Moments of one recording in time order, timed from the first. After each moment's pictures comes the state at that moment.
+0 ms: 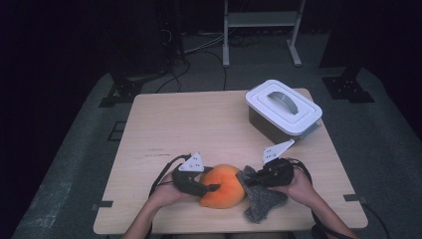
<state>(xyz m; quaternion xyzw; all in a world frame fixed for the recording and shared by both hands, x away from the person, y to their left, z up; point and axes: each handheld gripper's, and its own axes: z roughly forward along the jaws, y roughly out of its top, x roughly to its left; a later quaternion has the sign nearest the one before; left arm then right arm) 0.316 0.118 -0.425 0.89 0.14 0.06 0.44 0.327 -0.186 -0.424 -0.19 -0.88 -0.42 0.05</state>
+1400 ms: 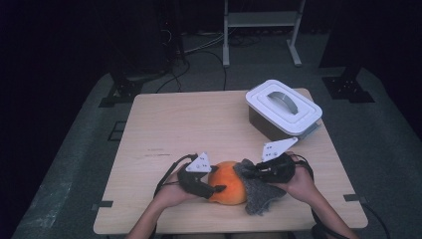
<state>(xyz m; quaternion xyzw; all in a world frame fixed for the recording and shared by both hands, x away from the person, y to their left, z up) 0.306 0.094 -0.412 0.89 0.14 0.07 0.43 0.311 -0.171 -0.377 -0.14 -0.89 -0.43 -0.05</state>
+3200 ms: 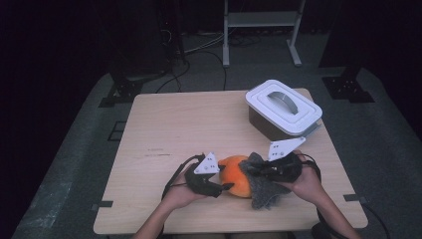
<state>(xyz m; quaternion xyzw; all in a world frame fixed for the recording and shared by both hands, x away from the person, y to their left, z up) 0.302 0.078 -0.409 0.88 0.14 0.10 0.45 0.306 -0.185 -0.370 -0.15 -0.89 -0.43 -0.08</state>
